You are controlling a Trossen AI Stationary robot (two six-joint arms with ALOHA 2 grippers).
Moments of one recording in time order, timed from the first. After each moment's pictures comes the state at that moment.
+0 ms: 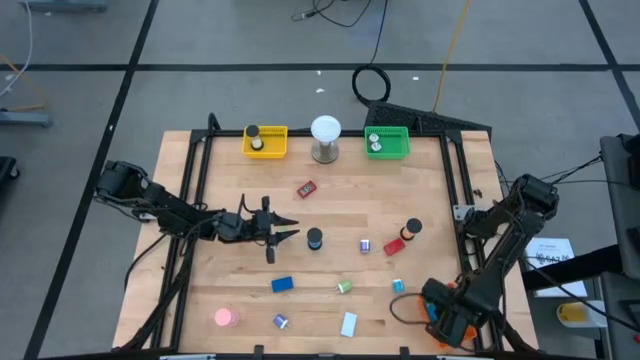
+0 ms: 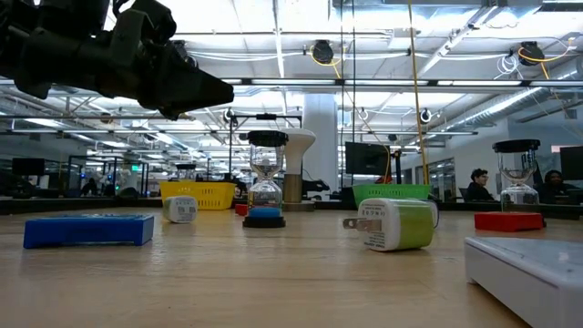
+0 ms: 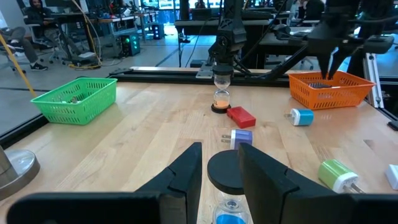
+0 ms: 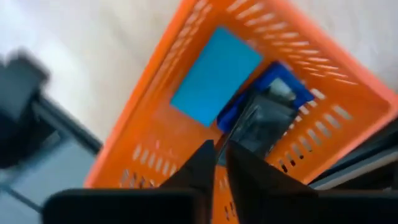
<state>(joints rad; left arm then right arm) -0.26 1.44 0.32 1.02 -0.38 -0.03 1.02 1.57 1.07 -0.98 -0.17 1.69</state>
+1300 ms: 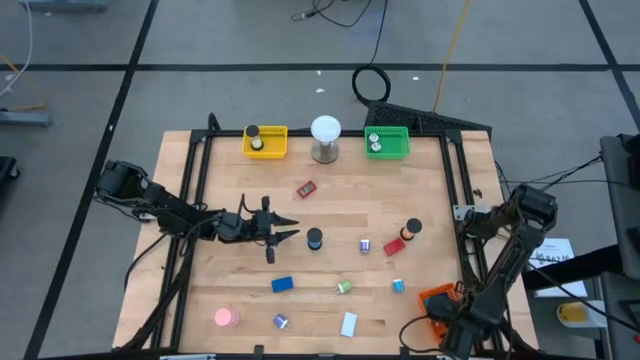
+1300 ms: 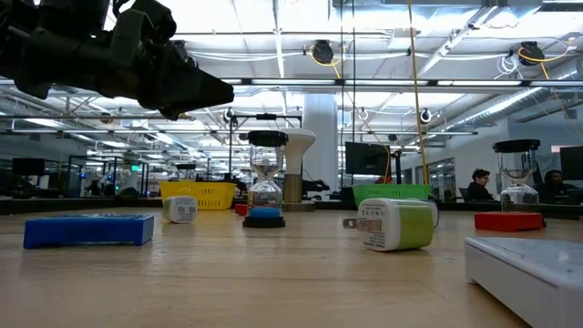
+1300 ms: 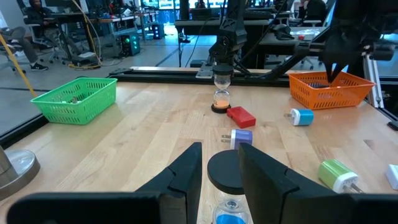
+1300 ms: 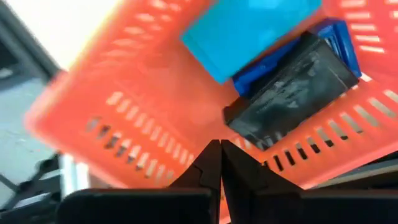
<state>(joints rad) -0.26 1.44 0.32 1.02 -0.38 -0.03 1.09 1.66 1.08 -0.95 -0.24 1.51</state>
